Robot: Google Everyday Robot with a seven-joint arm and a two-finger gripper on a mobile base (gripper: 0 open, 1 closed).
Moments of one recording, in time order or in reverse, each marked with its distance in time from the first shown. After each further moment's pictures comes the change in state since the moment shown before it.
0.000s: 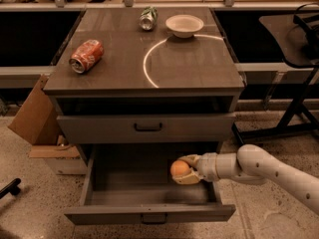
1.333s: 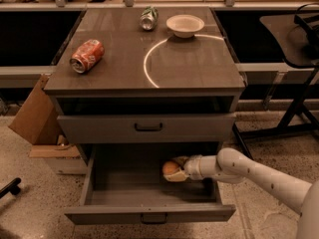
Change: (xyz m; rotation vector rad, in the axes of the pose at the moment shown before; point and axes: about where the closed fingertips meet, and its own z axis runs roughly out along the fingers) arm 0.060 -0.050 0.082 0.040 0.029 0.066
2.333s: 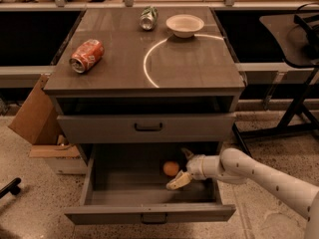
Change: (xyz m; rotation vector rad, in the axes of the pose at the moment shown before) arm -0.006 -0.001 -0.010 0.014 -0.015 -0.001
